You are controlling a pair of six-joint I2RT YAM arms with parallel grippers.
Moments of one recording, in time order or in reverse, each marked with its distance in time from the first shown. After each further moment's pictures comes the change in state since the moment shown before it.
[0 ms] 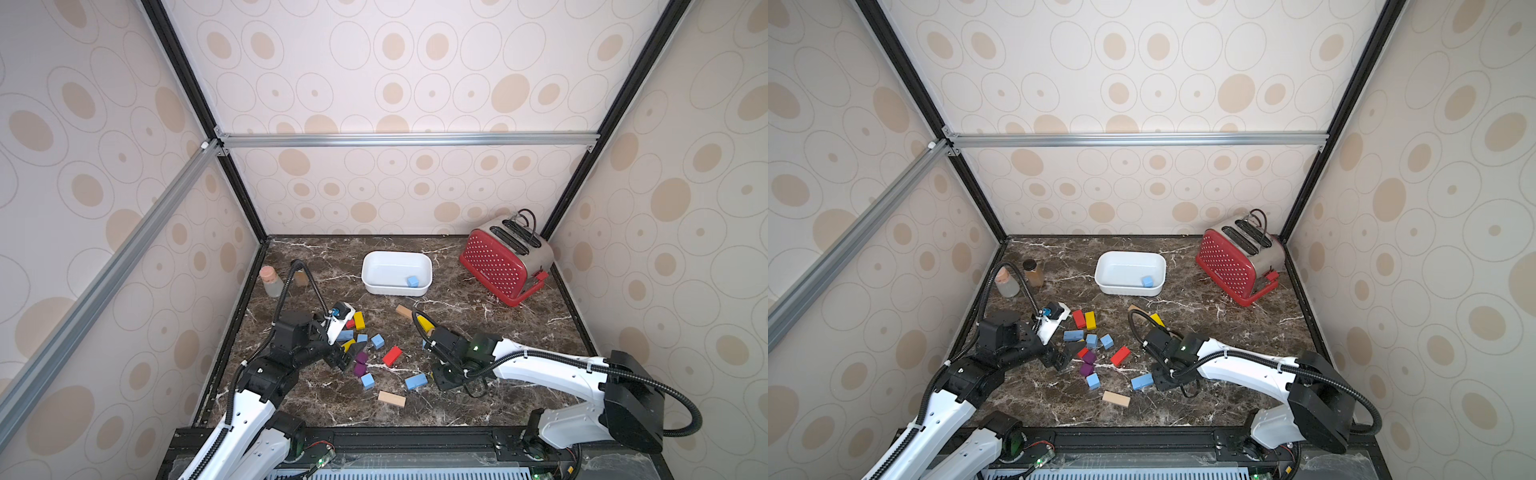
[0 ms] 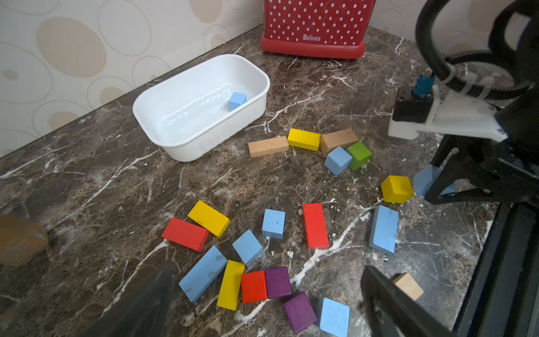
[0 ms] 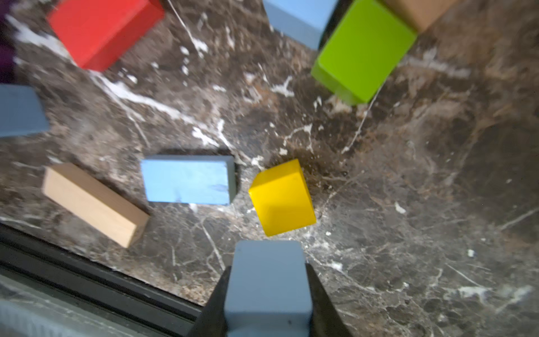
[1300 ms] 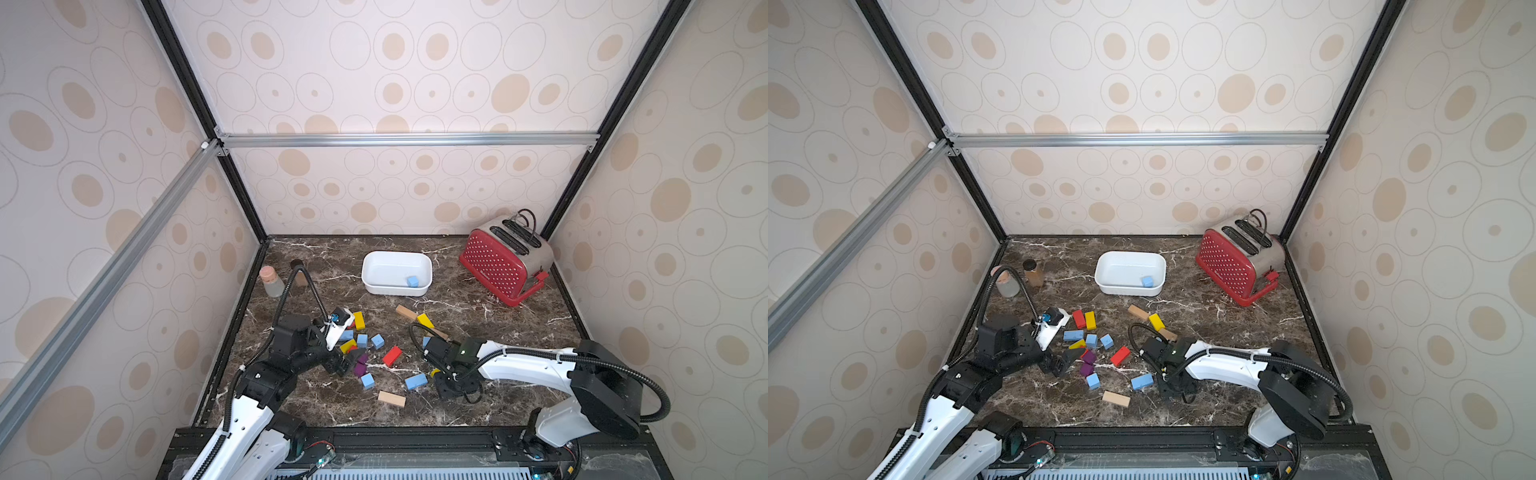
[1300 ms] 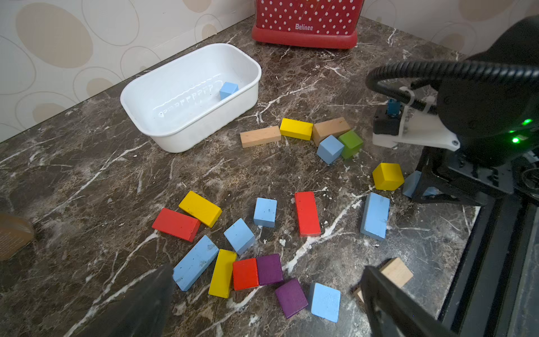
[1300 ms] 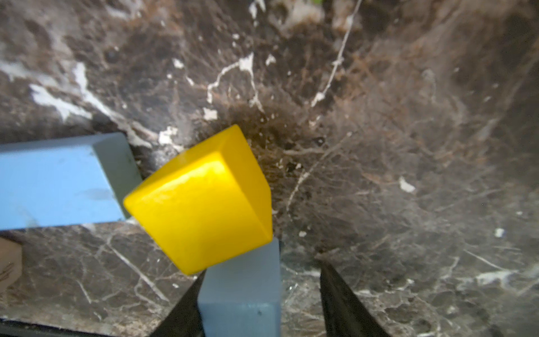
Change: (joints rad) left arm 0.000 -0.048 -0.034 -0.052 0.019 0.014; right arm 0.006 0.123 -0.087 0.001 0.003 0.089
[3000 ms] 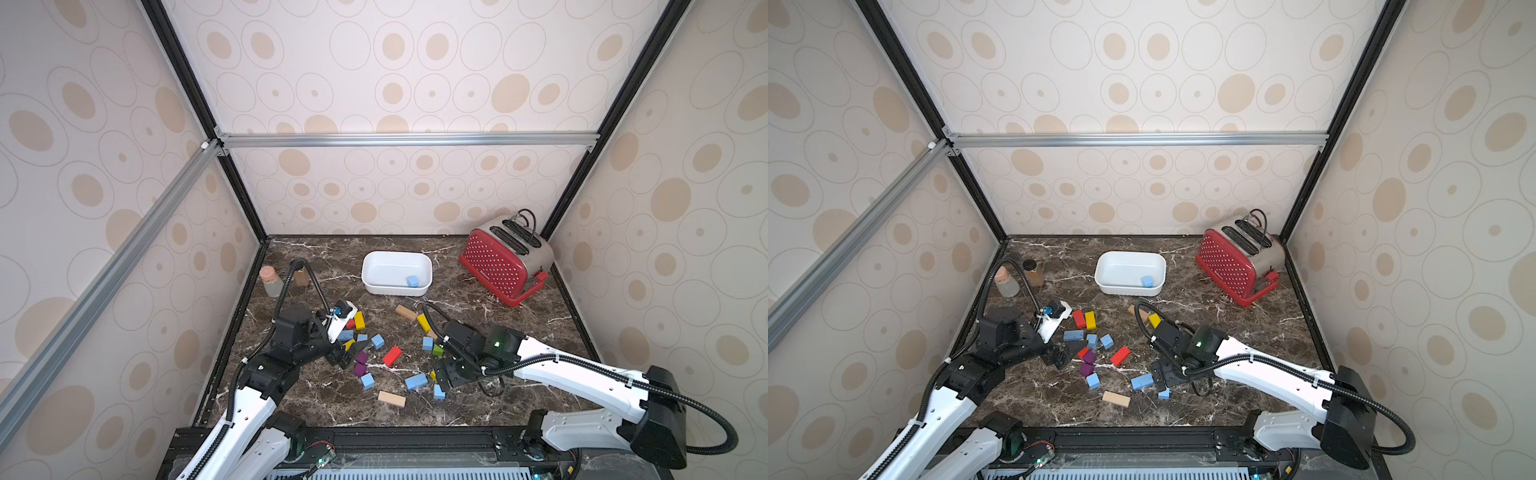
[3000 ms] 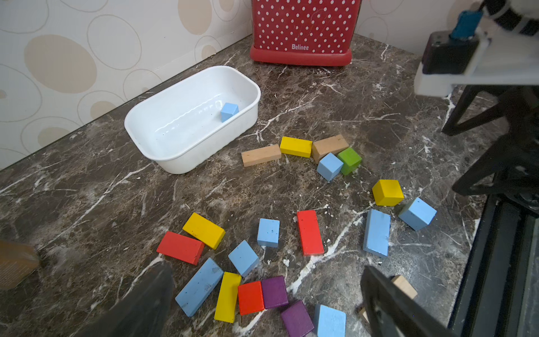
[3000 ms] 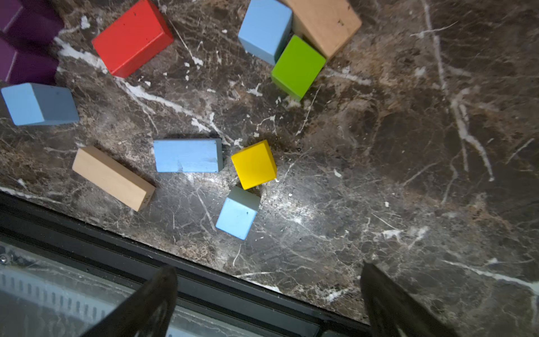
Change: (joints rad) left arm 0.004 0.054 0.033 0.058 0.029 0.013; right arm 0.013 -0.254 0.145 -0.209 0.062 -0.076
